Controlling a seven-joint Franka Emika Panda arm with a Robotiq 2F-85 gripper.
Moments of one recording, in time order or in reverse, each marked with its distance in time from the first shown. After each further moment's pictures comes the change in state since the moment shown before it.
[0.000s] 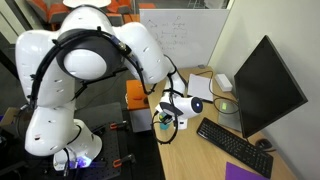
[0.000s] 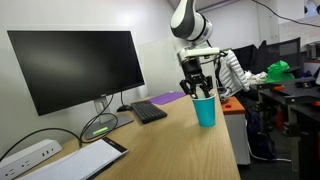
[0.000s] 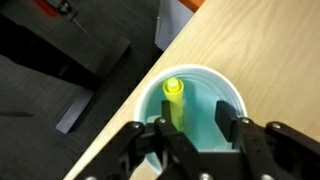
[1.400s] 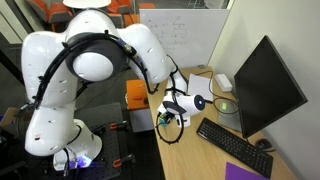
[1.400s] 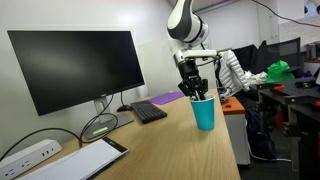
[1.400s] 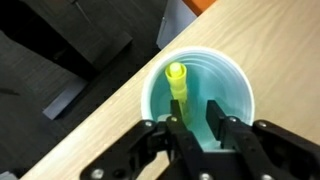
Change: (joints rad) arm 0.001 0.036 0.013 0.056 -0.037 -0.029 -0.105
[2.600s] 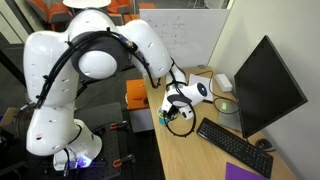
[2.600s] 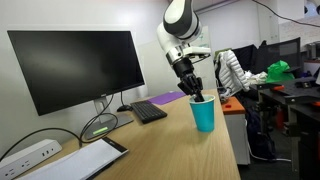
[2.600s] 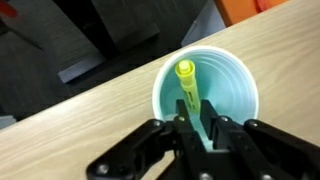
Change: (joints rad) arm 0.036 0.012 0.015 0.076 -0.232 -0.082 -0.054
